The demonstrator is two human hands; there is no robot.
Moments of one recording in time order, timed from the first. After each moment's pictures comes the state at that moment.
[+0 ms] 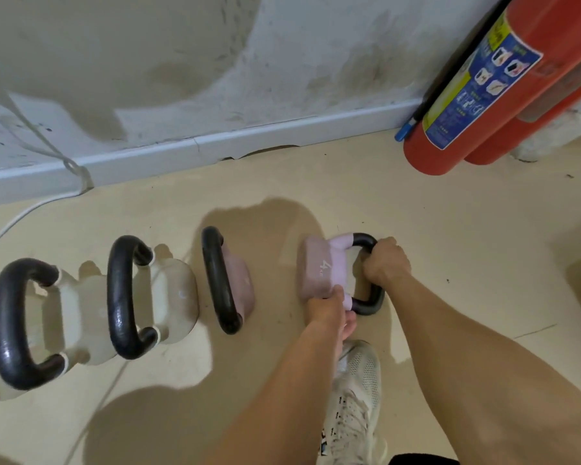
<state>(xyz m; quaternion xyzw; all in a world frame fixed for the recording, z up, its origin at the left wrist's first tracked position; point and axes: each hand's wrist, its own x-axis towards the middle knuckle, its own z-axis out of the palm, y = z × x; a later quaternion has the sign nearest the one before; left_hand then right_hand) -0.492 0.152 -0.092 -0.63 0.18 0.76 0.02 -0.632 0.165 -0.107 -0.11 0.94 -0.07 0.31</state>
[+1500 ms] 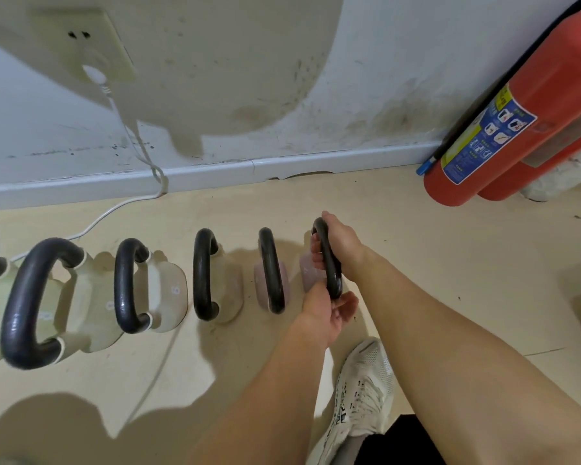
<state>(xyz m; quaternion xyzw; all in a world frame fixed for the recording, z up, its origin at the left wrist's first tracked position) -0.428 0.119 -0.032 -0.53 0.07 0.84 -0.10 -0.525 0.075 0.004 -0.03 0.72 -0.42 0.55</state>
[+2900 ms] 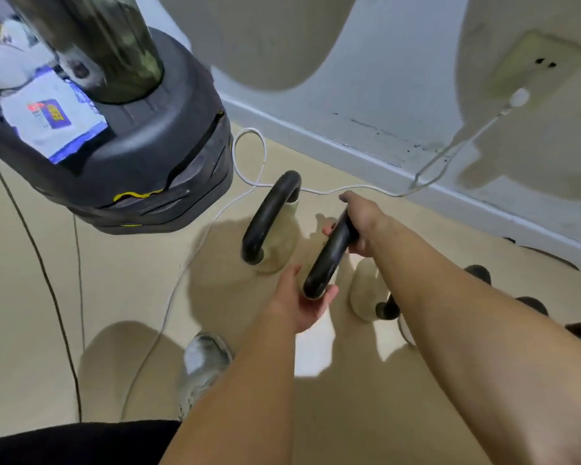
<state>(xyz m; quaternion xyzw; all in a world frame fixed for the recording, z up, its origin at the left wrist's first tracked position) -0.024 -0.044 -0.037 -0.45 -0.24 0.79 -0.32 -0.142 -0.140 0.045 -0.16 0.71 -0.29 0.63</state>
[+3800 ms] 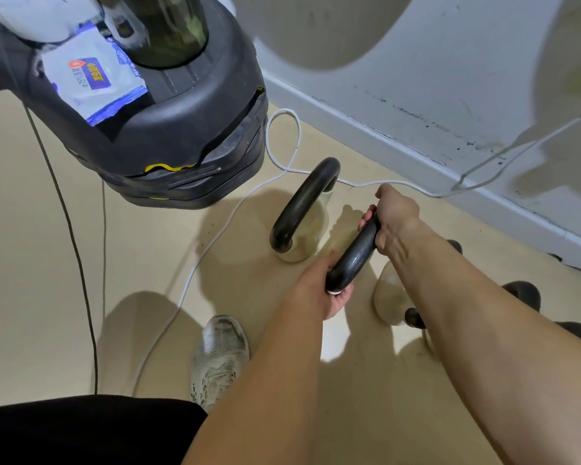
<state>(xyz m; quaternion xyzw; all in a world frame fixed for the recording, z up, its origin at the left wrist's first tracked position) -0.022 -0.052 -0.040 -0.46 -0.19 0.80 -0.34 -0.116 -0.152 0.022 -0.11 0.73 -0.40 0.55</state>
